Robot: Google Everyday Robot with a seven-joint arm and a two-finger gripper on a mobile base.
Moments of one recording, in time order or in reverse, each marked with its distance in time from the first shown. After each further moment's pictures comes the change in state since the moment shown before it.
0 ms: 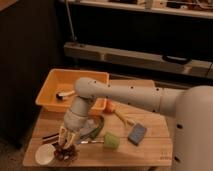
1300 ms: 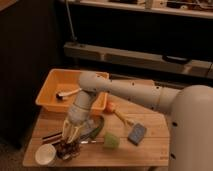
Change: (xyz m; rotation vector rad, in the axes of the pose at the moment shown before) arm 0.012 0.002 -0.025 -0.025 -0.044 0.031
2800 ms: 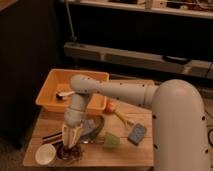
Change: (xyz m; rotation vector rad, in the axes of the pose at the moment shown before) arm 0.015 0.002 0.027 -0.168 -0.006 0.075
